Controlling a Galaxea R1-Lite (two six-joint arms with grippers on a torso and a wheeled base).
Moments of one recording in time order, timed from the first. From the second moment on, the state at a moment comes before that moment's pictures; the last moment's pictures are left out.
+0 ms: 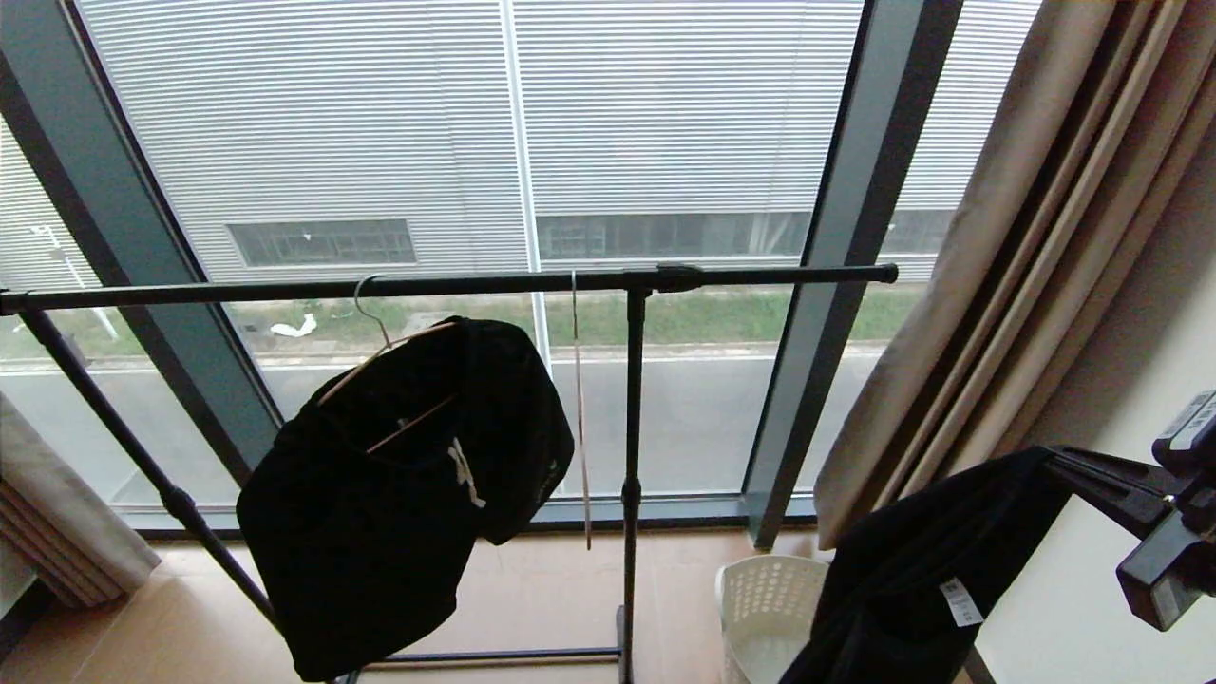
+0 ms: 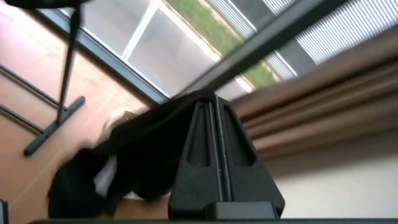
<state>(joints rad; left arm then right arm) -0.01 0.00 -0.03 0.06 -0.27 0.16 0.39 1.06 -0.45 -0.30 -0.18 -0.57</state>
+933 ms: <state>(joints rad) -0.01 0.00 -0.03 0.06 -0.27 0.16 0.39 1.05 -0.45 -0.30 -0.18 -0.57</state>
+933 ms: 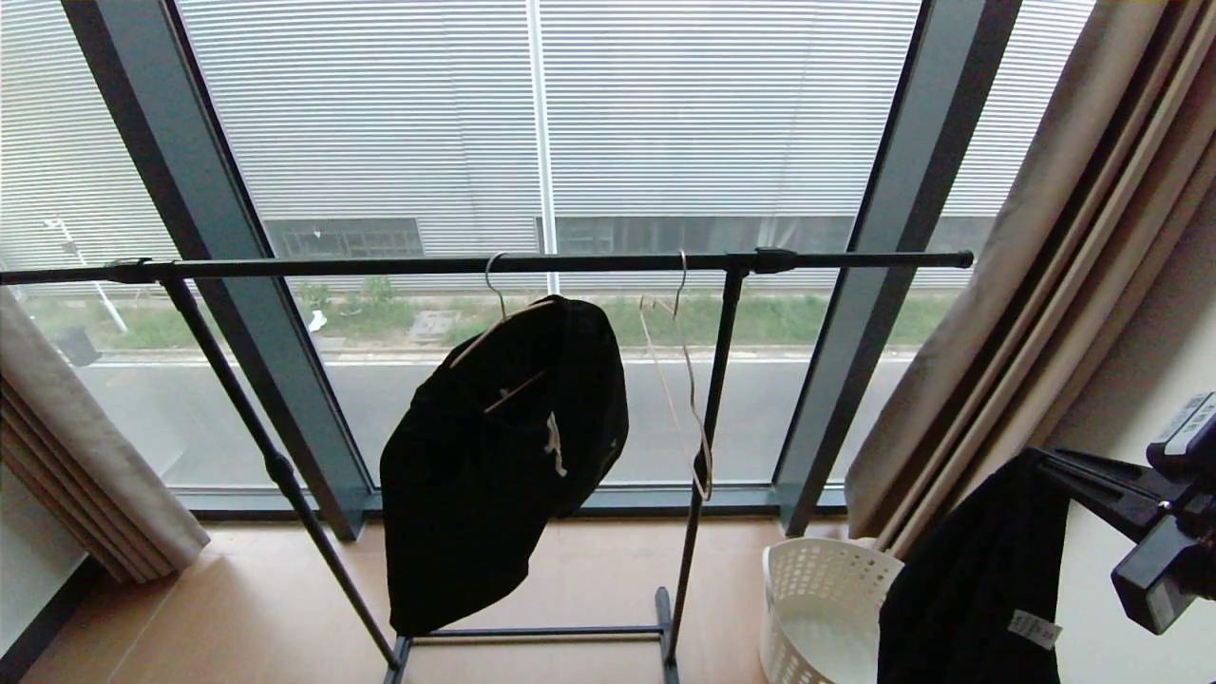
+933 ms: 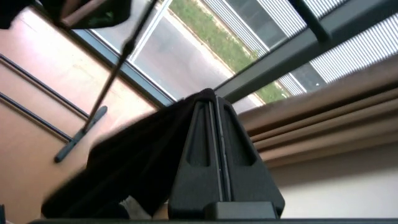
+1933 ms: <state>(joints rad) -0.01 0.01 -0.03 0.06 -0.27 0.16 0.39 1.06 -0.45 -0.30 -0.19 -0.57</state>
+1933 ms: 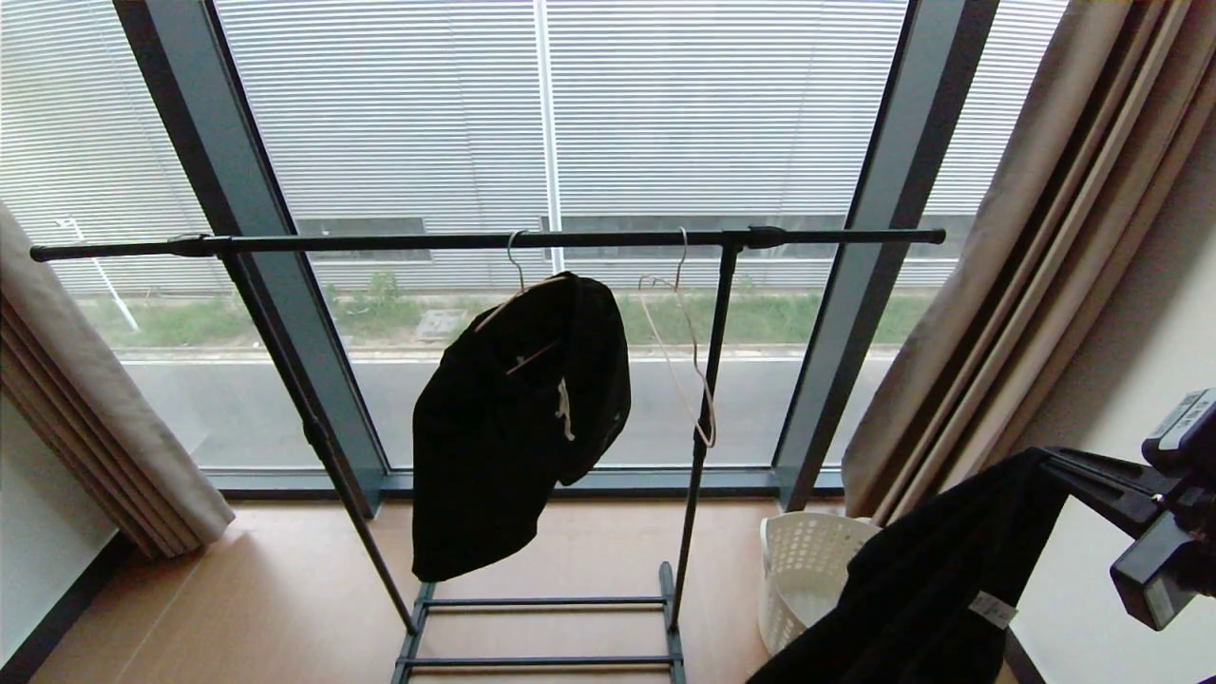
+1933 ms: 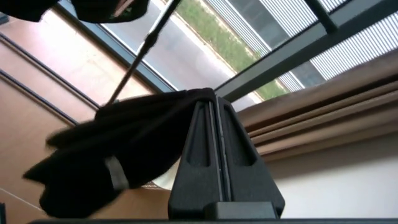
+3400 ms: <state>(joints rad) -0.53 1.32 -0.58 -0.14 -0.09 -0.08 0.68 1.49 -0.85 -0.29 -0.43 -0.10</state>
